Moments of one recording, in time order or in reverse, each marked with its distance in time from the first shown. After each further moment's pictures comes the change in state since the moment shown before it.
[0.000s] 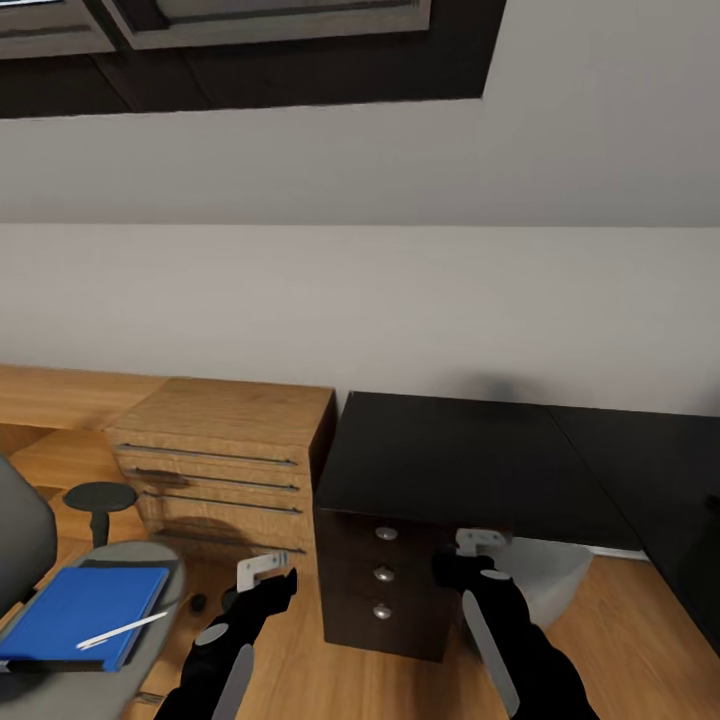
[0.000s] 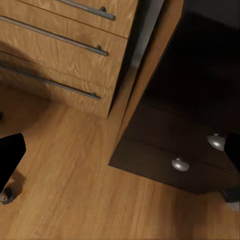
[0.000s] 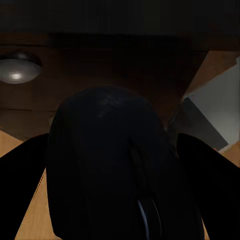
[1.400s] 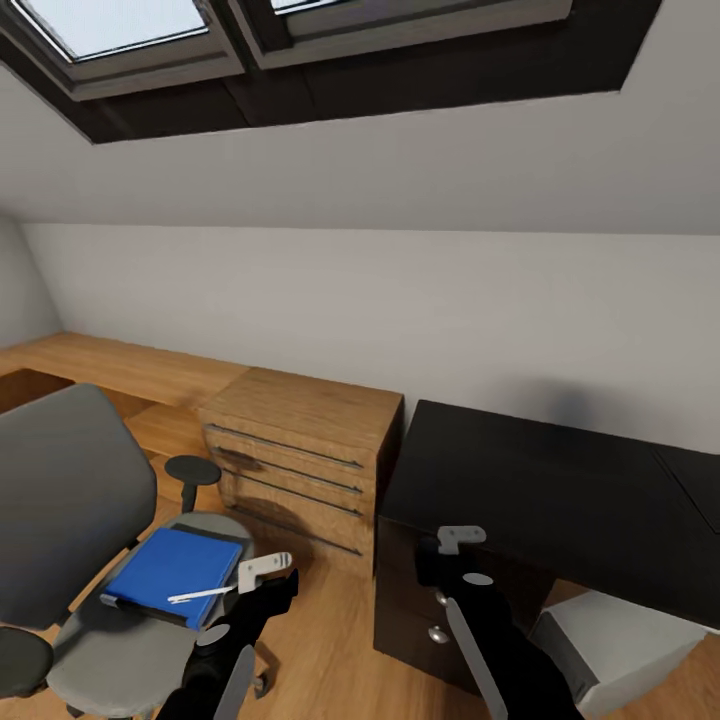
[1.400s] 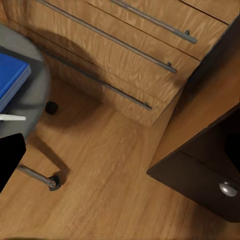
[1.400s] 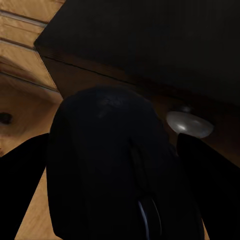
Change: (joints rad) left arm 0.000 0.000 -0.005 0.005 -0.001 0.002 0.000; right arm 0.007 0.004 0.101 -0.015 0.005 -0.046 -0.007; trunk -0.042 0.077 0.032
